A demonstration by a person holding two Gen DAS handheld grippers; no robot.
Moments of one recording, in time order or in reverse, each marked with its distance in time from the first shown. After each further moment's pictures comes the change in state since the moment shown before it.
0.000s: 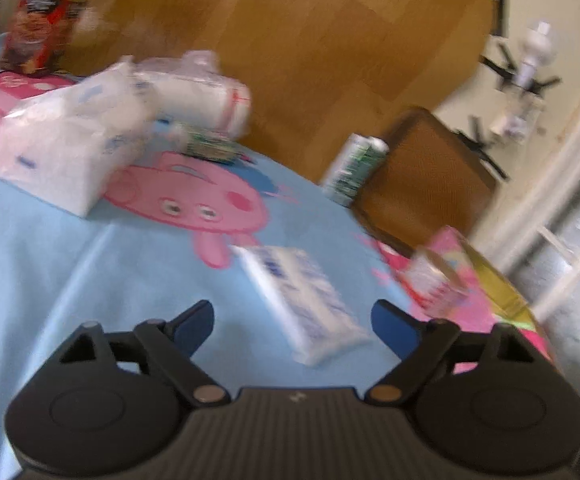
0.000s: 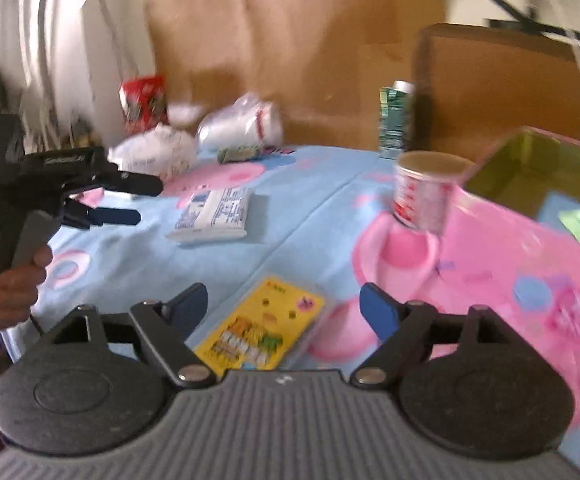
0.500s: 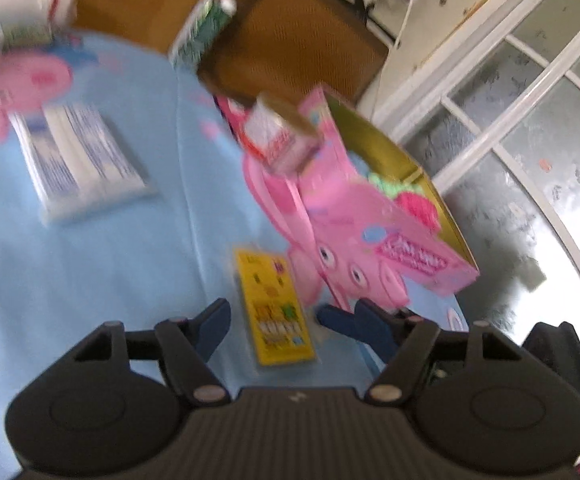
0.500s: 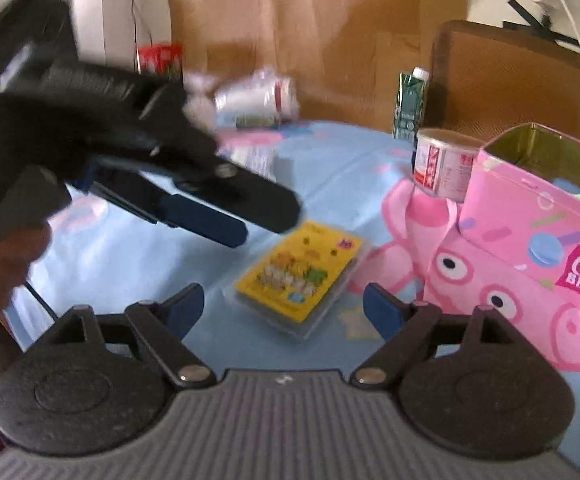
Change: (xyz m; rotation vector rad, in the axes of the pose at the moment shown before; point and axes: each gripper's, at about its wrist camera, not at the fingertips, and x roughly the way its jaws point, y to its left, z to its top) left arm 0.045 -0.090 -0.052 0.083 0.379 -0.258; right arm 0.005 0.040 -0.030 -0.114 0.069 -0.049
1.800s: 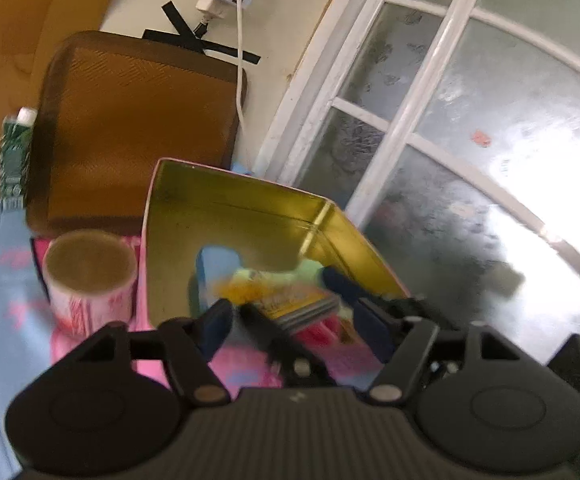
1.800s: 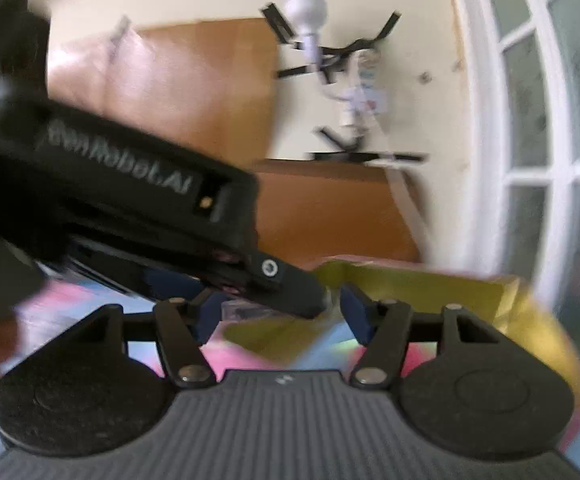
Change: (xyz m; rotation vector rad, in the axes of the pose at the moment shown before) left arm 0.099 -0.149 0.084 0.375 -0.107 -0.051; right arm -0.040 -0.100 0.033 0.065 -0.392 -0.555
